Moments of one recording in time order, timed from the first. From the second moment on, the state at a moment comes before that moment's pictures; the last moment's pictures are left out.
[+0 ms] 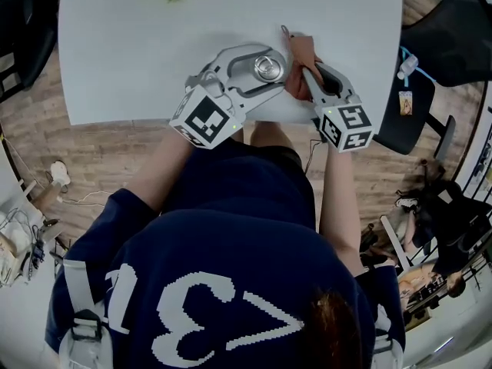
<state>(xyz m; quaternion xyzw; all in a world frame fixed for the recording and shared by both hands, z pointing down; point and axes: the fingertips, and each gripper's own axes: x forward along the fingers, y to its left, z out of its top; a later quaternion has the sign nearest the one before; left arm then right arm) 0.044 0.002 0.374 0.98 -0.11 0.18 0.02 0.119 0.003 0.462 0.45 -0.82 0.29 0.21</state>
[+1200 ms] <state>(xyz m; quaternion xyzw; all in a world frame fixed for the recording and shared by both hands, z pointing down) -0.014 0.003 0.374 0.97 -0.17 0.14 0.08 0.058 -0.036 0.451 0.32 -0.87 0.37 0.10</state>
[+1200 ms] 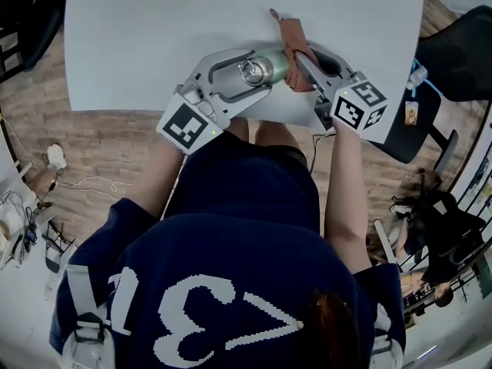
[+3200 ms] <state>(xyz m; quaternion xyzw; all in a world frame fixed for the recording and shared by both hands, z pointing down) -0.007 -0.029 0.376 0.95 -0.19 0.15 0.19 0.018 -0.042 0.387 0.32 -0.90 0.29 0.02</state>
